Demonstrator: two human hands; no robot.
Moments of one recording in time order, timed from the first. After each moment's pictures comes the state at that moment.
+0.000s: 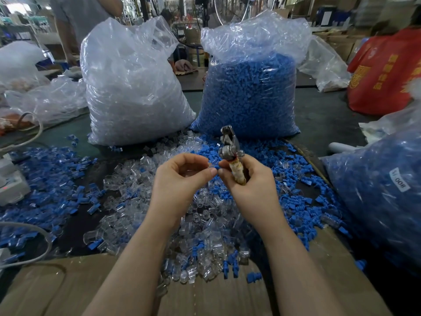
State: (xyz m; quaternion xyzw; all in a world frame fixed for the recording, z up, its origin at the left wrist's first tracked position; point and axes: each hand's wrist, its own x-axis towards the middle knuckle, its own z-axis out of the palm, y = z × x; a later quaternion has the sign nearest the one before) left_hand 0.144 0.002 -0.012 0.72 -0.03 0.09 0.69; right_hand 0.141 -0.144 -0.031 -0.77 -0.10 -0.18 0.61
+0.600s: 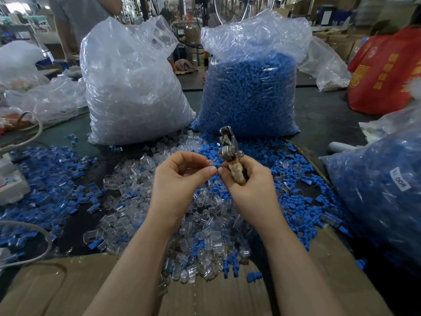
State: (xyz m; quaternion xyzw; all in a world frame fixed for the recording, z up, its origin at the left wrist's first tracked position) left_hand 0.146 0.002 -0.015 0.69 -0.06 0.10 0.72; right_hand 0.143 -0.144 -0.036 -0.78 -0.08 -0.17 0.60
